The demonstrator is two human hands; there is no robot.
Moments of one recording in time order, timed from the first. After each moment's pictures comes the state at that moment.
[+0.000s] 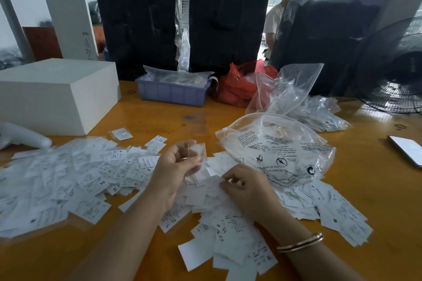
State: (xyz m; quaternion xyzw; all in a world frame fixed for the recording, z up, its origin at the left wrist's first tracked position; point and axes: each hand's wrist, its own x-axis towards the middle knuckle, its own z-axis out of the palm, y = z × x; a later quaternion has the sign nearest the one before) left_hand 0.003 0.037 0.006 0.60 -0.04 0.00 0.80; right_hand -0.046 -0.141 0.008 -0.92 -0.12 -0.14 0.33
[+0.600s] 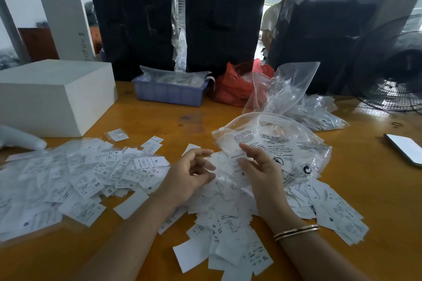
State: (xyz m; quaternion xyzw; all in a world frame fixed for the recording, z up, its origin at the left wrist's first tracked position) left_hand -0.011 0.023 0.009 0.74 -0.19 -0.01 0.64; right_hand -0.040 -0.148 0.010 -0.69 -0.03 -0.21 0.69
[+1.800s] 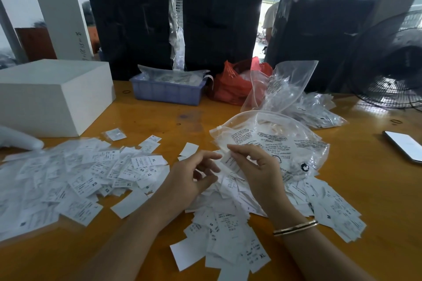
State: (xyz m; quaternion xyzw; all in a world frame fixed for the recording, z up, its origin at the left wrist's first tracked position) left_hand -0.019 0.021 0.009 0.81 -0.29 0.08 0.50; right_hand -0.044 -0.150 0.024 -0.78 -0.13 -0.28 0.54
